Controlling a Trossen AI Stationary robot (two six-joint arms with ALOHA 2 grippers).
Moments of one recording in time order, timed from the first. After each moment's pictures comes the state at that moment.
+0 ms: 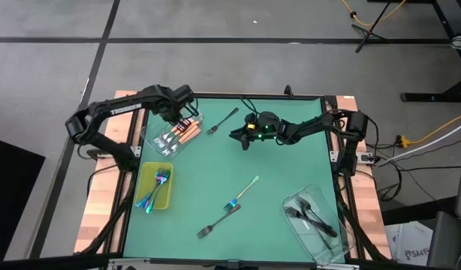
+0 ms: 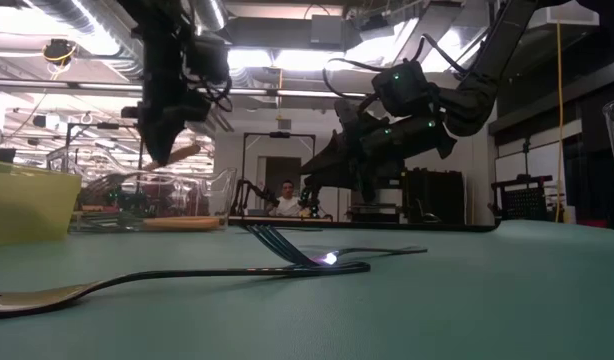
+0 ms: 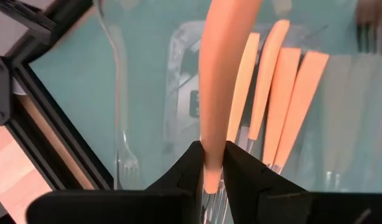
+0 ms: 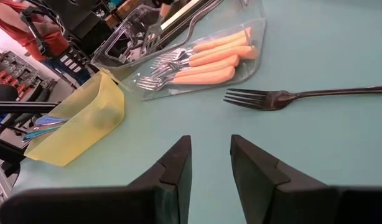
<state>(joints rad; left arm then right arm) 0.62 1.43 1.09 -1.09 -0.25 -0.33 -0.33 1.87 0.79 0.75 -0.25 0.51</state>
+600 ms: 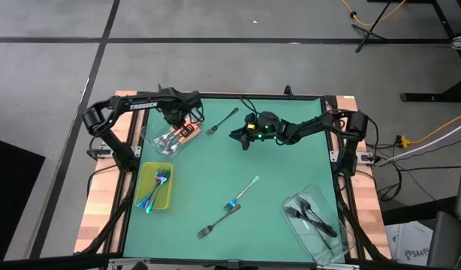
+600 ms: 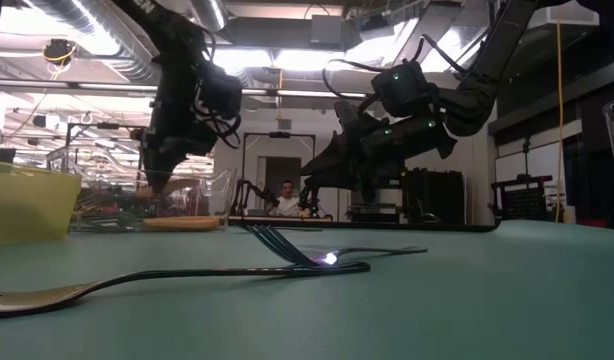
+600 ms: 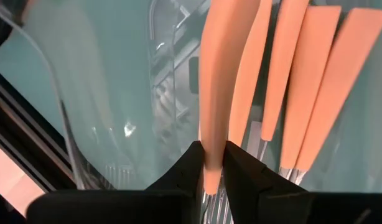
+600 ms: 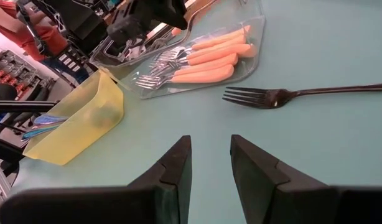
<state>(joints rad) 0.62 1.62 1.09 -1.08 -0.25 -0.28 -0.33 1.87 0.79 0.74 -0.25 0.51</state>
